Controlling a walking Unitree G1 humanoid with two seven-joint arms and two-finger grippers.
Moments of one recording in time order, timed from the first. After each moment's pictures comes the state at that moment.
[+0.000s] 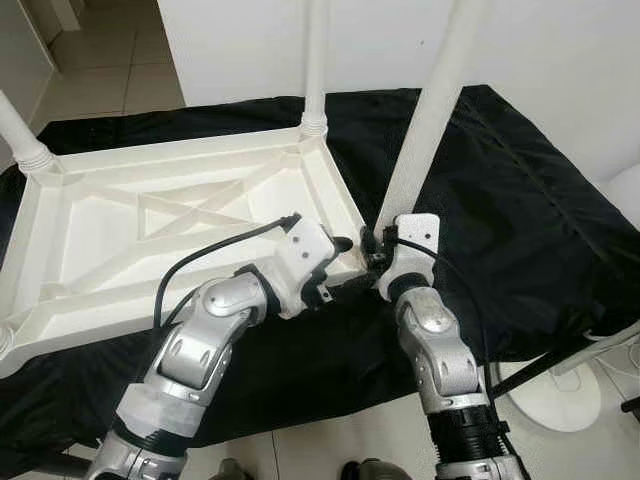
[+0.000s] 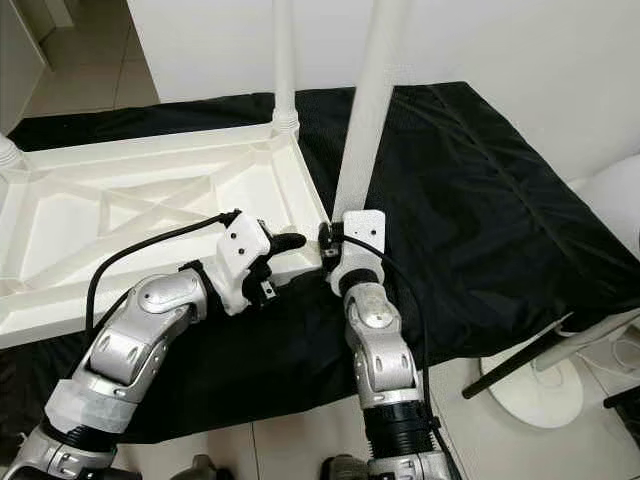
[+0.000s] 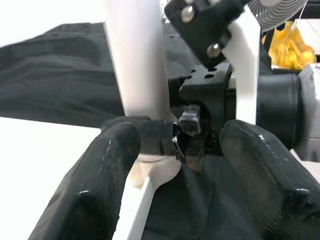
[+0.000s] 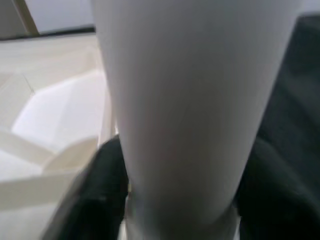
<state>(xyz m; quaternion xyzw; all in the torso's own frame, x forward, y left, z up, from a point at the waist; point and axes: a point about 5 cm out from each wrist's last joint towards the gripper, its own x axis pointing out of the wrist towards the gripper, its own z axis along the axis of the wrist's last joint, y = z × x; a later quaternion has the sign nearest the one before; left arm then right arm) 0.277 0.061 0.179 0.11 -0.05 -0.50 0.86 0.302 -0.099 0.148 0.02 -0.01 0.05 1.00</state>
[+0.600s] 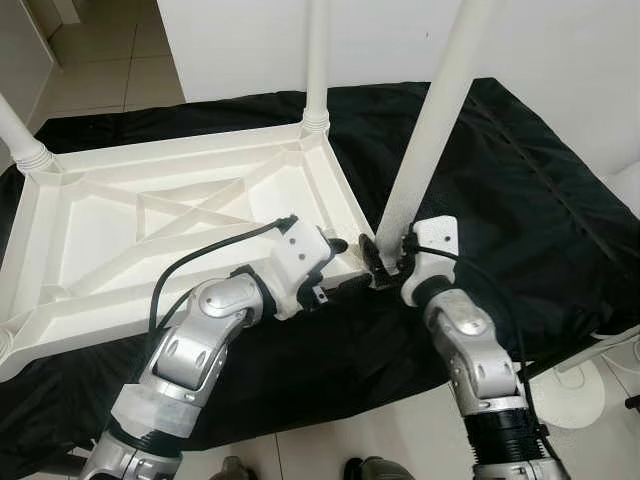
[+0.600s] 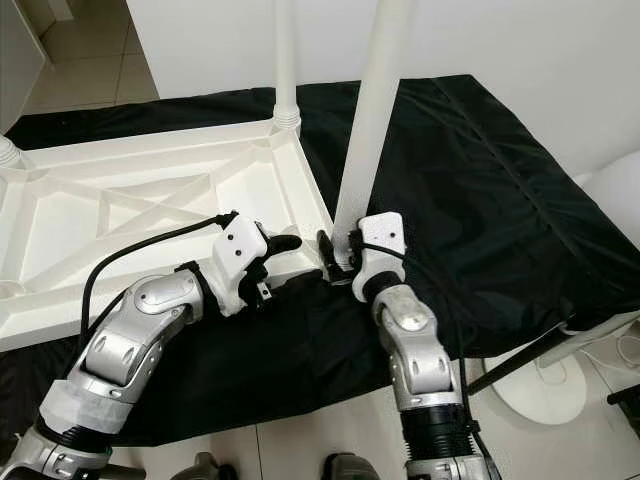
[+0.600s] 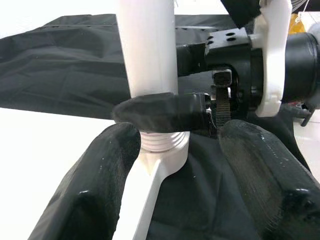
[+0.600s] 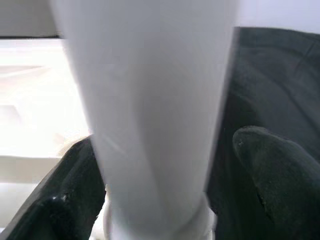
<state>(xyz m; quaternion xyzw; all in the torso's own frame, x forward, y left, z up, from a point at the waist) 0.277 0.064 0.177 0.12 -0.04 -0.50 0.86 0.302 -0.131 0.157 -0.03 -0.04 0.18 0.98</state>
